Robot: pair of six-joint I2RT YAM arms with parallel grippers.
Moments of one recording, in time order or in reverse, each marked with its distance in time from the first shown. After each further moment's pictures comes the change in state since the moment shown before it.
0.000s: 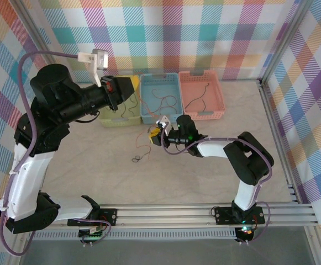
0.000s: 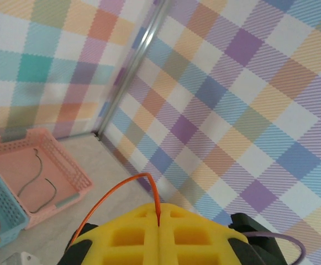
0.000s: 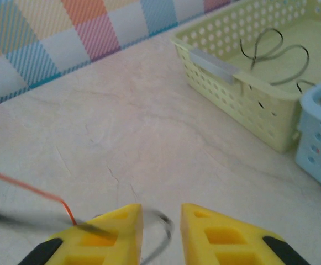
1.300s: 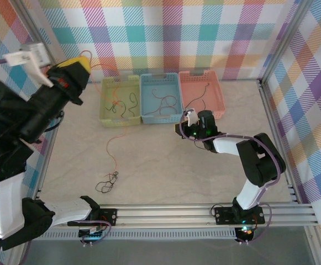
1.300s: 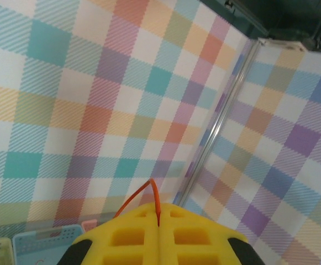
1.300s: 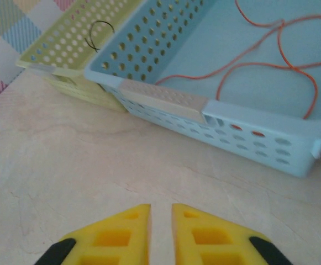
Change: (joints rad) left arm 0.000 -0.067 0.146 0.001 -0.386 0.150; right arm -0.222 -0.079 -0.093 -0.063 0.124 0.213
